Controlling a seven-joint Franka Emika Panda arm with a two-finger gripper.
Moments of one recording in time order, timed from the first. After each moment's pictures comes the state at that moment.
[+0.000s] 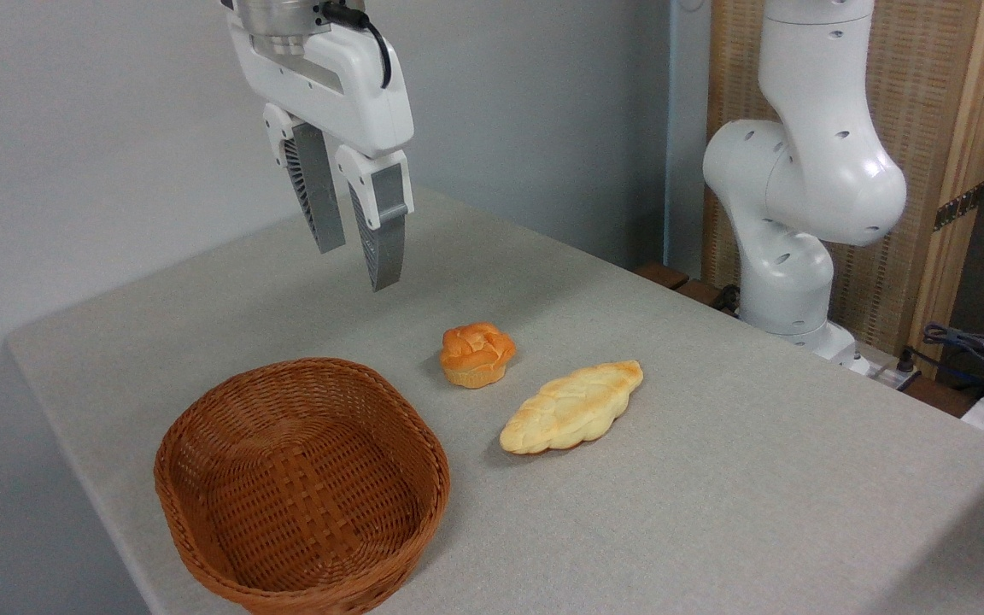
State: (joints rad) arm -0.09 -0.01 -0.02 -1.56 -0.08 1.57 0.68
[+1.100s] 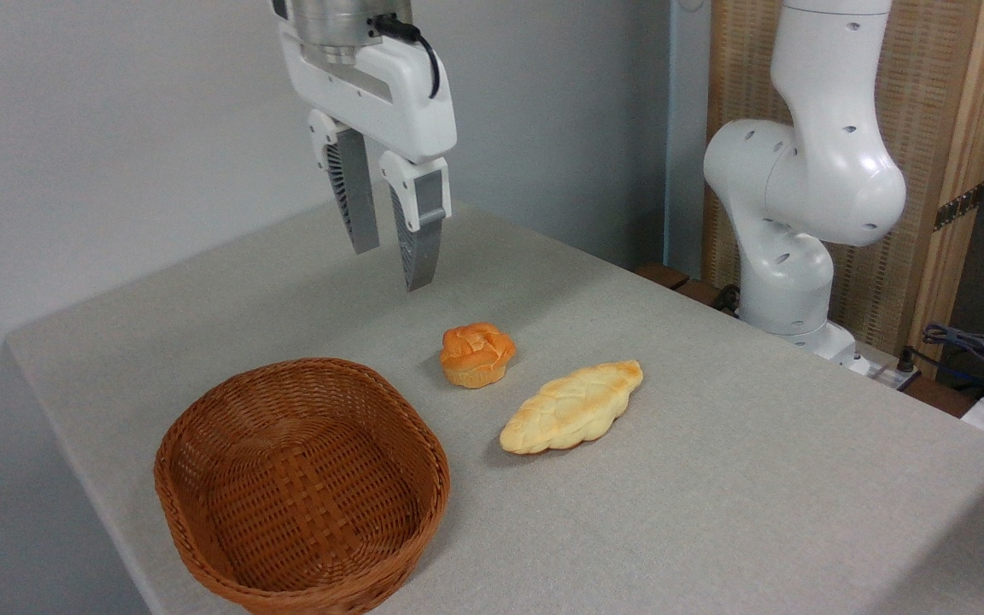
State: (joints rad) arm -0.12 -0.17 -0.02 -1.81 -0.08 1.69 0.68
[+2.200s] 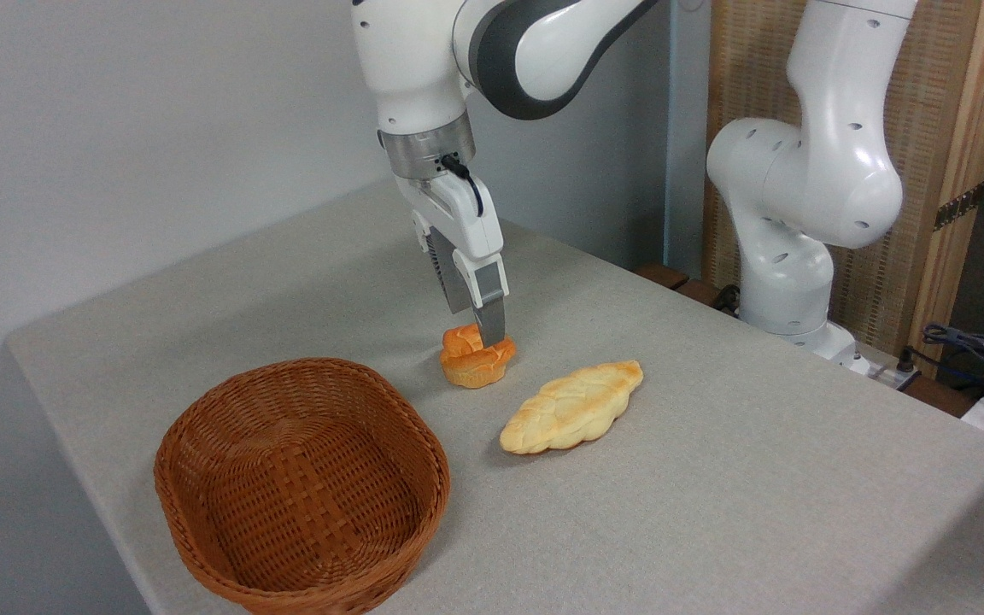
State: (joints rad) arm -0.19 -0.34 -0.16 -2.35 -0.07 1.94 0.69
